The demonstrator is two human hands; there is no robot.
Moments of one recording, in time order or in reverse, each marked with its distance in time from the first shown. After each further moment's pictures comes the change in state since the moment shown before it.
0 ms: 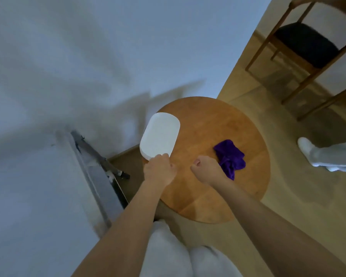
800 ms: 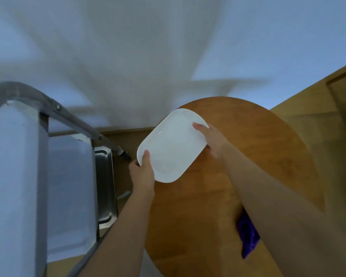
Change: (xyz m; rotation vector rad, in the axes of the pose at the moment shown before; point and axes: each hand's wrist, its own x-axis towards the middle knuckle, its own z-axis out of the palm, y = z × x) left_hand 0.127 -0.049 0.106 -1.369 0.352 -1.067; right_hand 0.269 -0.032 0.018 0.750 -0.370 0.106
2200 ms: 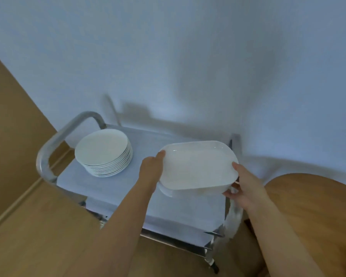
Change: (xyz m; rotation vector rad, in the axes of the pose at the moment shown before) left_hand -0.191 0.075 -0.483 -0.109 0.267 0.505; right_hand -0.393 0.027 0.290 0.235 -0.235 -0.213
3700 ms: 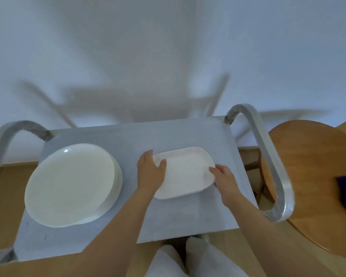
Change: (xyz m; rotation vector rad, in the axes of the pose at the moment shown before) left_hand 0.193 -0.052 0.001 0.615 -0.389 0.303; right_hand 0.117 0.105 0.114 -0.221 0.412 0.012
